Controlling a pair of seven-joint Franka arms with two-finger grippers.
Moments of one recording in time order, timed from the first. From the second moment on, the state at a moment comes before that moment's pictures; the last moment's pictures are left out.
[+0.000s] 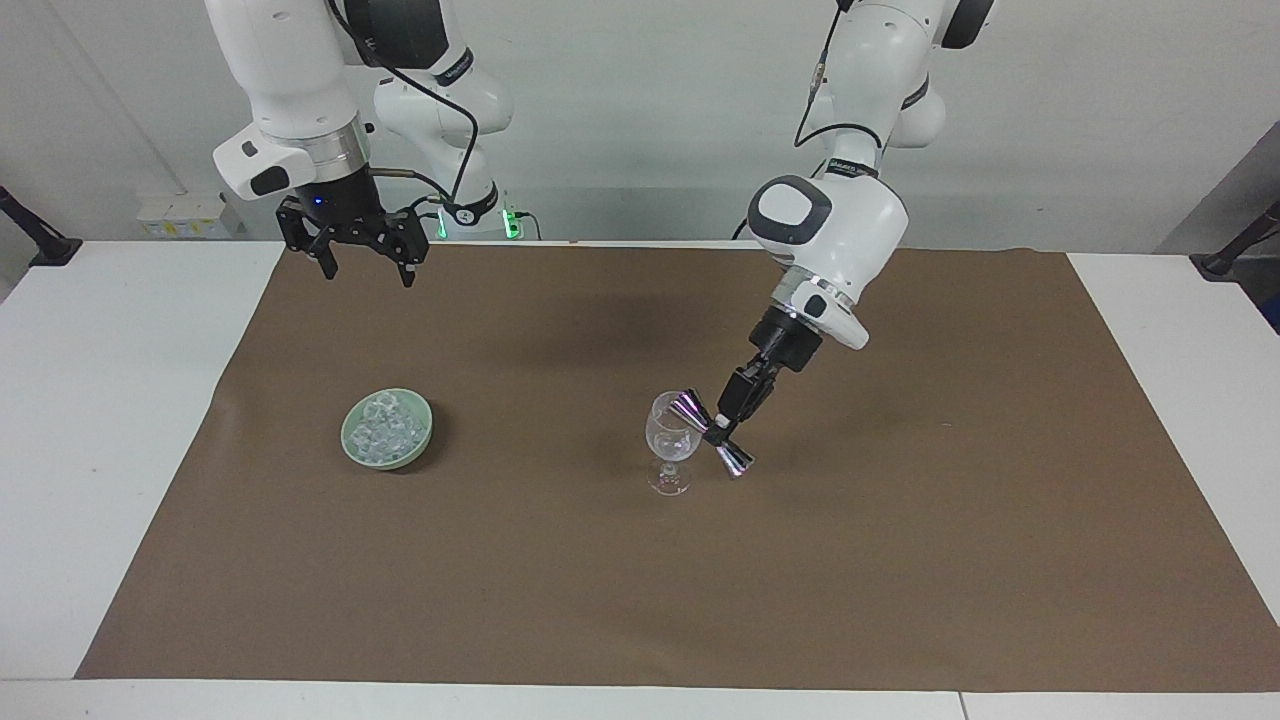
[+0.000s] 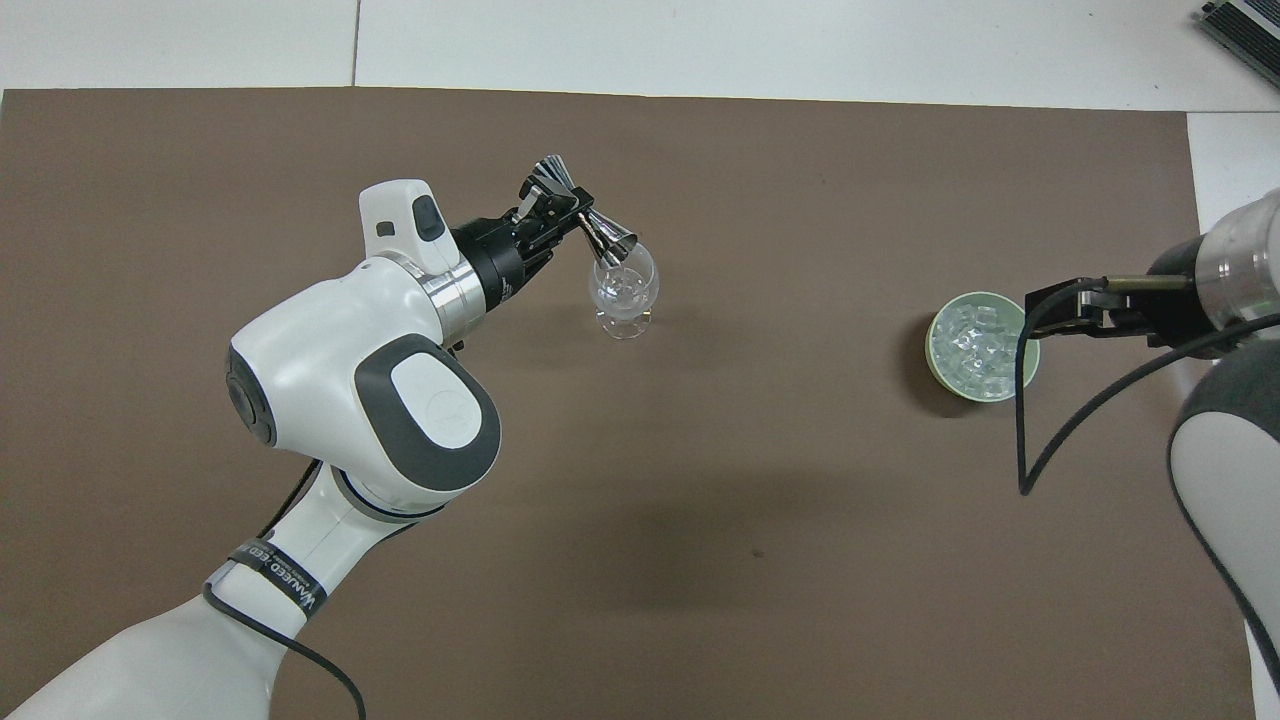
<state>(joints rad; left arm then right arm) -0.35 0.27 -0.25 -1.86 -1.16 2.98 -0.26 0.02 -0.03 0.07 -1.62 -0.06 1.62 0.19</state>
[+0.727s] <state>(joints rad) -0.36 0.27 -0.25 -1.86 -1.13 2.99 -0.18 0.02 -0.03 0.07 -1.62 -0.06 1.62 0.19</state>
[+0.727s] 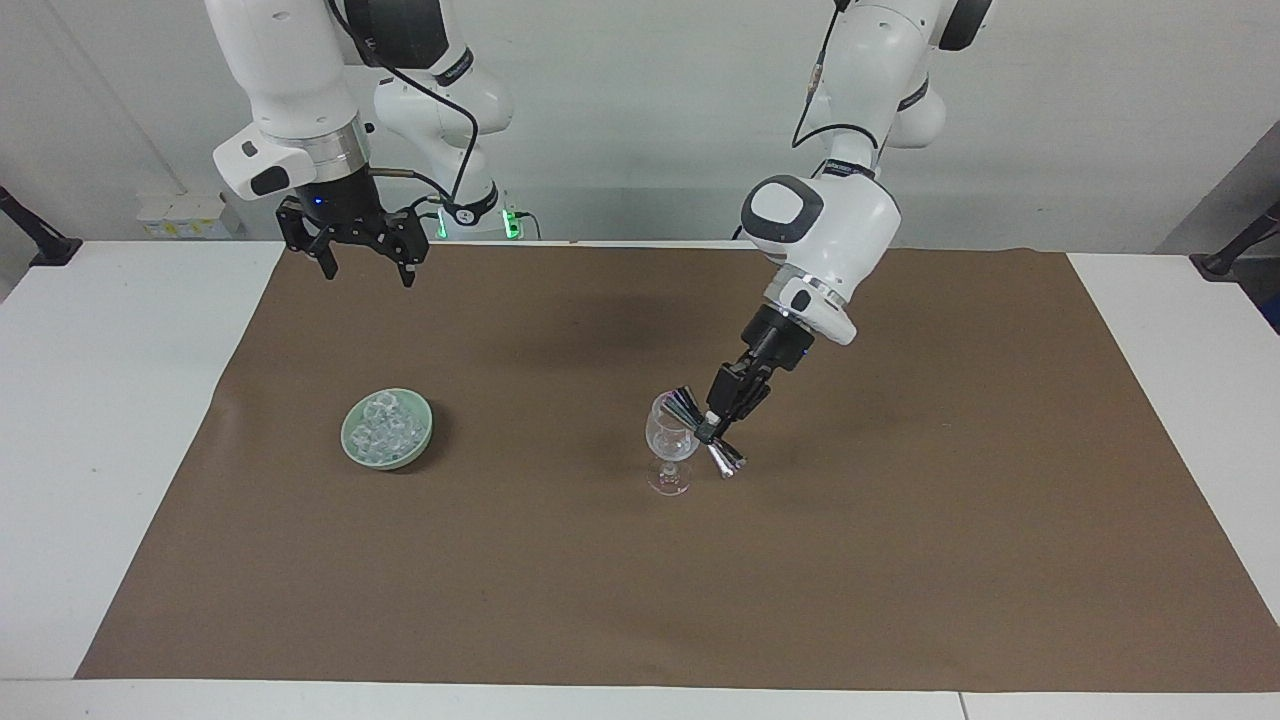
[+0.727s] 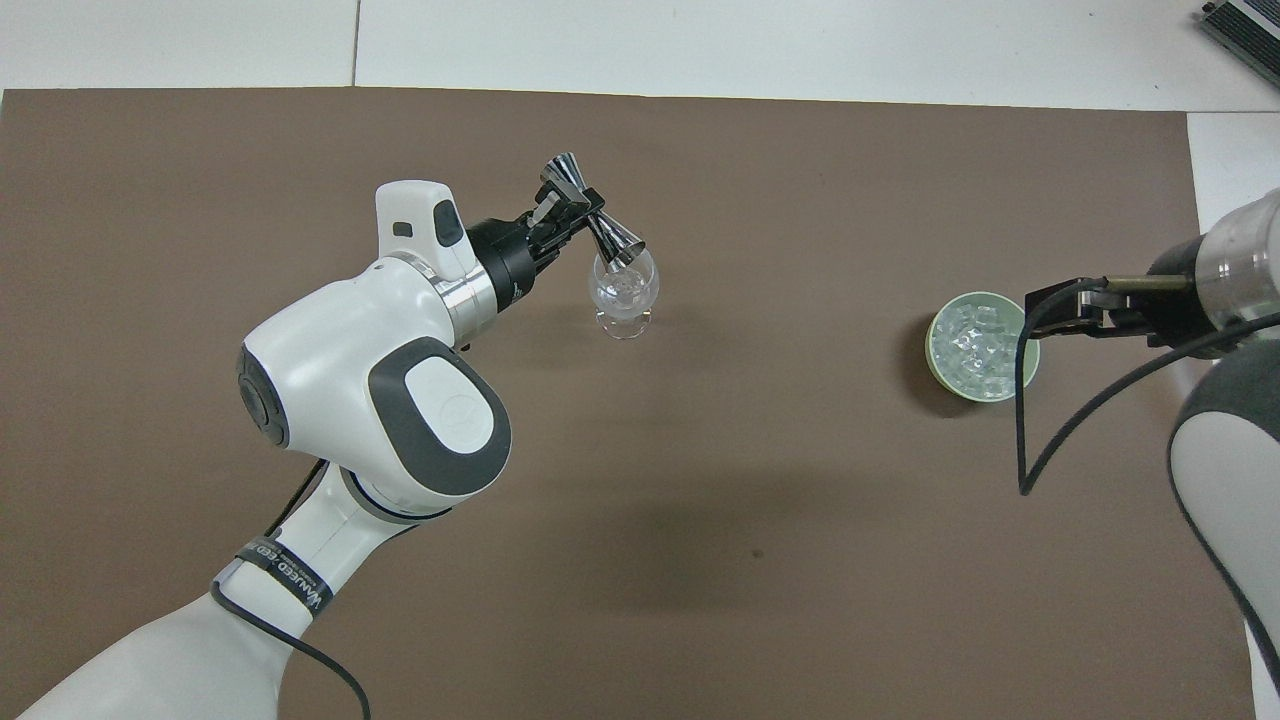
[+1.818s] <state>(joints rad) -0.36 0.27 -0.25 -1.85 -1.11 2.99 -0.09 0.02 -0.03 0.07 -1.62 -0.06 1.62 0.19</state>
